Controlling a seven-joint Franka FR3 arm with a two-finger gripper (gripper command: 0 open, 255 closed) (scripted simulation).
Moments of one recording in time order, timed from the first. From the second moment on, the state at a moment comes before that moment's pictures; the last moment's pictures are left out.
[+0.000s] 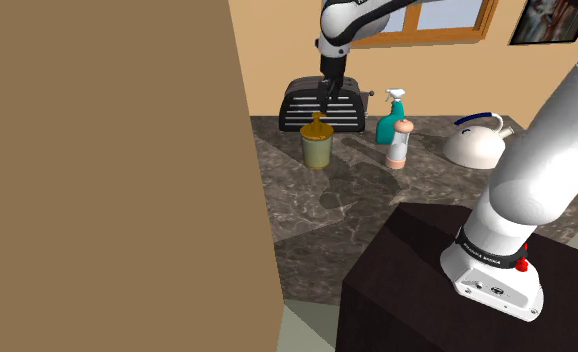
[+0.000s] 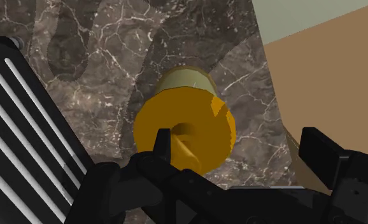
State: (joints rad) arm -0.02 -0.13 -0.13 -2.10 -0.01 2.04 -0.34
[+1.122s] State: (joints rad) arm -0.04 0.14 -0.15 -1.98 0.05 2.19 -0.42
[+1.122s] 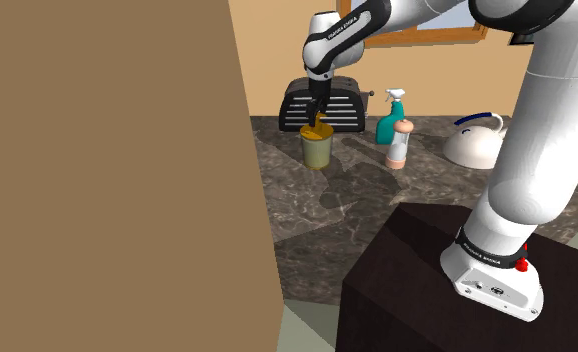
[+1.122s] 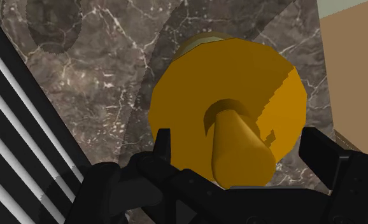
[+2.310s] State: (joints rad) arm -0.04 0.12 -0.15 -1.95 0.05 2.15 -0.41
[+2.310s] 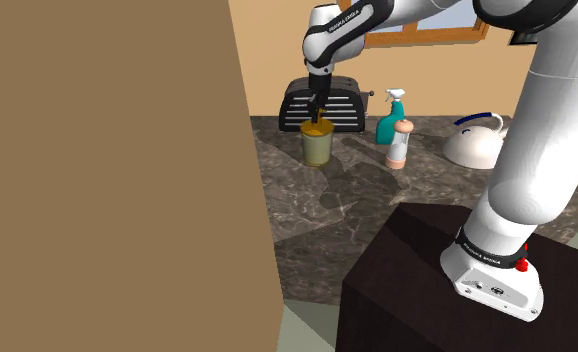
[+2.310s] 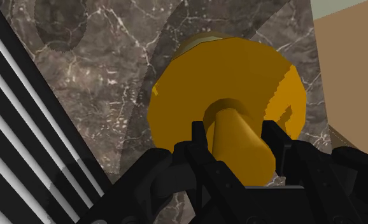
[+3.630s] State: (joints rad) arm -0.03 0.07 -0.15 -1.75 0.03 1.90 -0.40
